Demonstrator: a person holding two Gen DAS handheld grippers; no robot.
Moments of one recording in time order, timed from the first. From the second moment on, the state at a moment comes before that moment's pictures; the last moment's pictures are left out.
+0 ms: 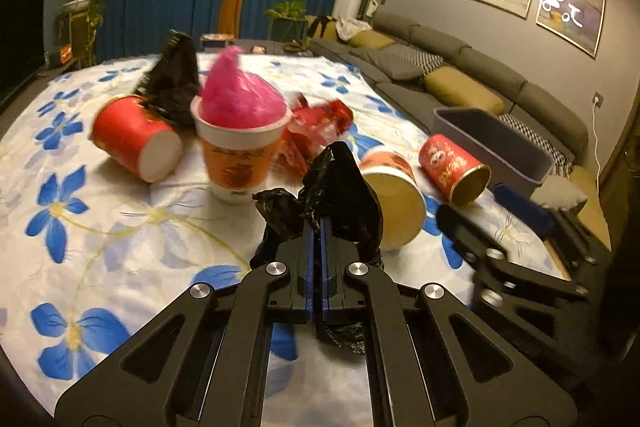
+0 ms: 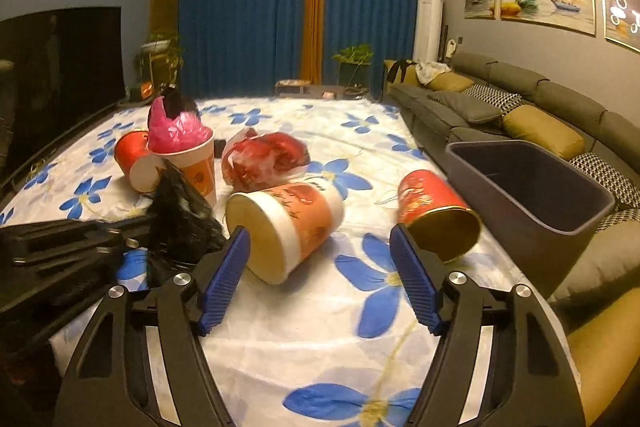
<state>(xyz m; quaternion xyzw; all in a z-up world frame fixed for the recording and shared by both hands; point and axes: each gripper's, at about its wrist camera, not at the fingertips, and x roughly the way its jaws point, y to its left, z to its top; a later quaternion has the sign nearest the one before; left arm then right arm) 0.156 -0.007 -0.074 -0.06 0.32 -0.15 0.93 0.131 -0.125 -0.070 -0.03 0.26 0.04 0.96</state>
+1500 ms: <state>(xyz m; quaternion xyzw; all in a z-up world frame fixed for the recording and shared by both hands) 0.102 0.025 -0.011 -0.06 0.22 -0.13 0.96 0.083 -0.152 -0.025 0.01 0.21 0.03 0.98</state>
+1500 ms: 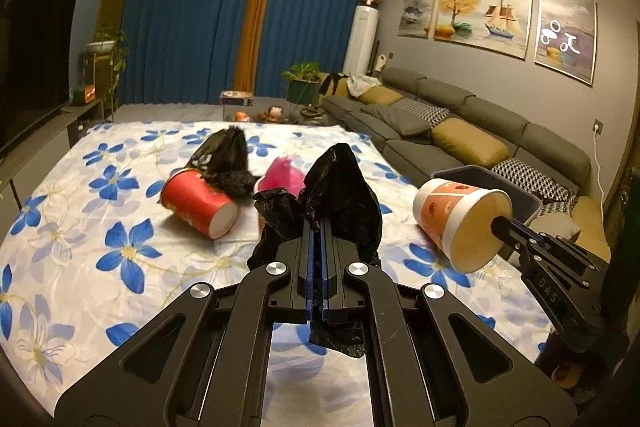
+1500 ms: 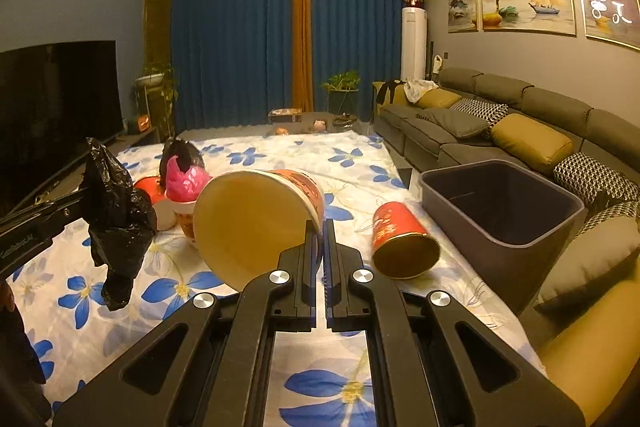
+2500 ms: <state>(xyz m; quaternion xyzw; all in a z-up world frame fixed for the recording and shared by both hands) 0.231 -0.231 0.030 -0.02 0.19 -0.31 0.93 0.104 -0.357 0.007 0.09 0.15 -0.16 0.97</state>
